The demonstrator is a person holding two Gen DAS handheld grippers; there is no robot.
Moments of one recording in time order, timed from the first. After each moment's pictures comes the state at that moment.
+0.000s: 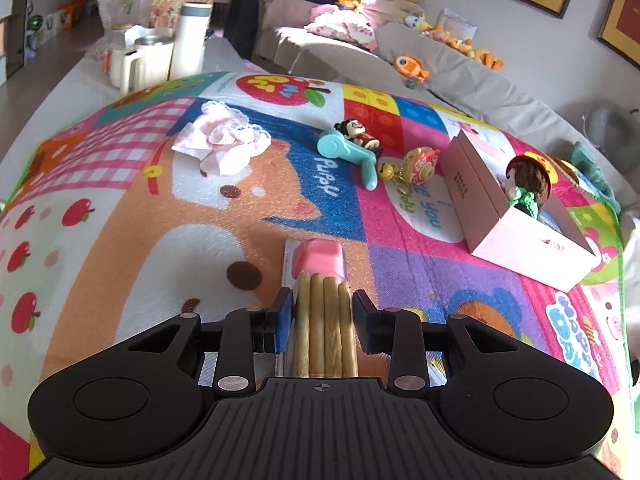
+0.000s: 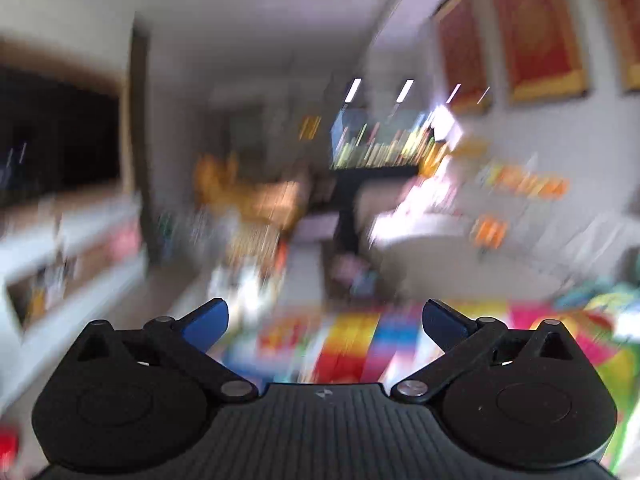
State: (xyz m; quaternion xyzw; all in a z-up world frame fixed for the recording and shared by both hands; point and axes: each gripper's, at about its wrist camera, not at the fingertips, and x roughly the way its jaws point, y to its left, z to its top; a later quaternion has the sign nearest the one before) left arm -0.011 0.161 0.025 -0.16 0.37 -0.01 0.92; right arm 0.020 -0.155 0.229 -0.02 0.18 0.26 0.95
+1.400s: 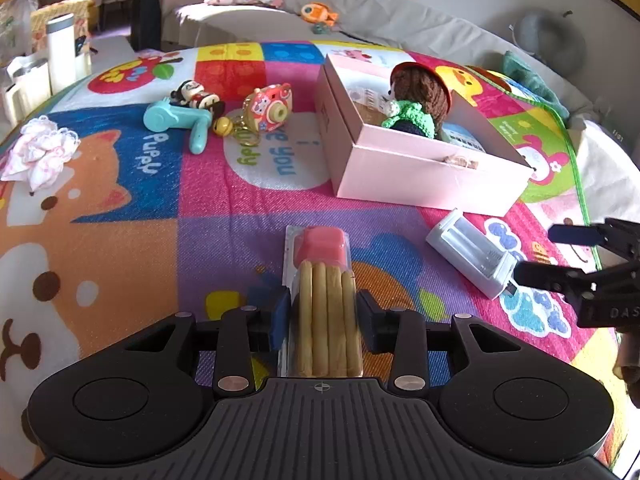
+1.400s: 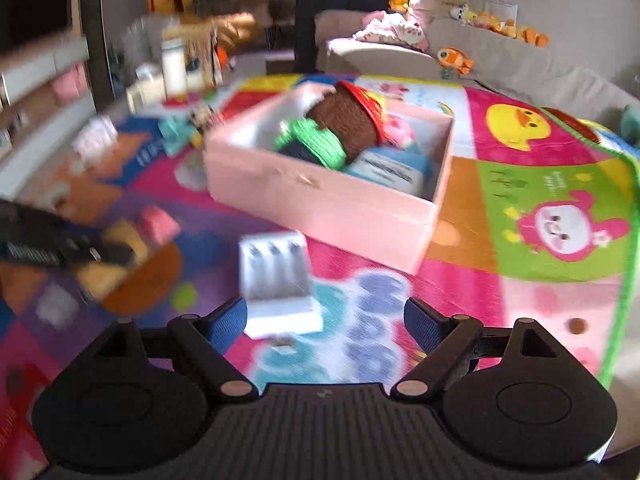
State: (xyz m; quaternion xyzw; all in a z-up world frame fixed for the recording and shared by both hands) left arm 0.019 0.040 0.018 -0.06 0.41 -0.12 0.90; right arm 0.037 -0.229 0.041 -0.08 0.36 0.18 0.91
